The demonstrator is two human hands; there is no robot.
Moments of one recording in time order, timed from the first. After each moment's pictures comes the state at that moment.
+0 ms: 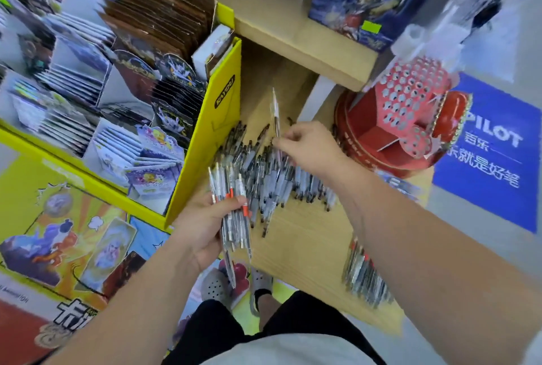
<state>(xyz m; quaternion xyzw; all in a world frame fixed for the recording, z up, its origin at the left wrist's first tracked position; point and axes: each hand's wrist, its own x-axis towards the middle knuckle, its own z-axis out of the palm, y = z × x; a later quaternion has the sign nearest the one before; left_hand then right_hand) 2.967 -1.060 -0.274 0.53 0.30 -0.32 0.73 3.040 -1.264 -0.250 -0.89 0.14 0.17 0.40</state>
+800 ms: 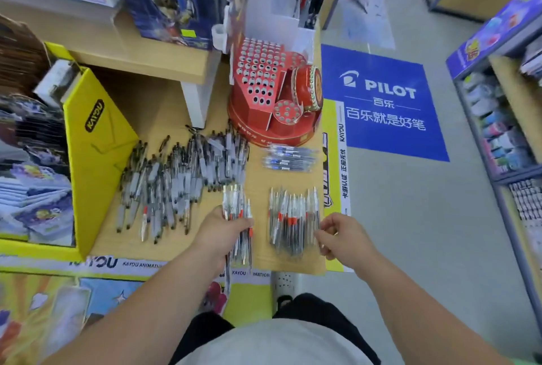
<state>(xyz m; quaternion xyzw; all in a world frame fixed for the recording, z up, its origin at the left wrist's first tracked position) 2.879 -1.185 -0.264 0.71 0.14 -0.44 0.53 2.730 -1.387 -0.259 -0.75 0.46 0.12 0.47</state>
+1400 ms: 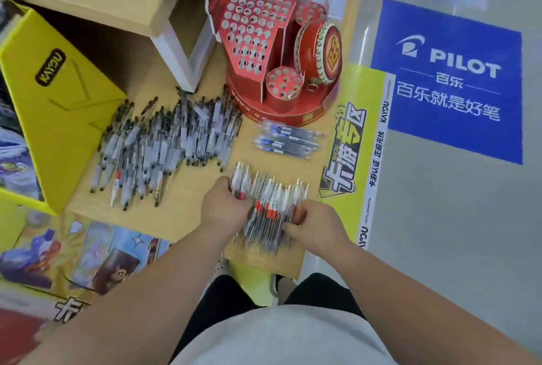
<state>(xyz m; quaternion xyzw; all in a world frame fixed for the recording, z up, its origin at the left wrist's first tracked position) 2.863 -1.289 -0.312 0.89 0.11 -0.30 0.32 2.765 -1.456 -0.324 -0.87 0.27 0.24 0.34</state>
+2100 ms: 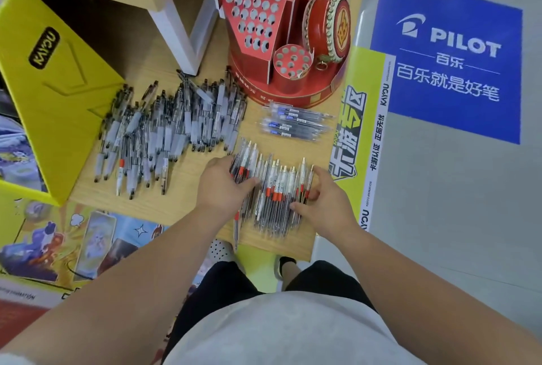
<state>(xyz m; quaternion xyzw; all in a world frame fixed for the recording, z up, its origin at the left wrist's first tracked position) 2.875 -1.263 -0.314 0.92 -0.03 -0.27 0.29 2.764 -1.443 -0.321 -0.83 0.33 0.16 0.42</state>
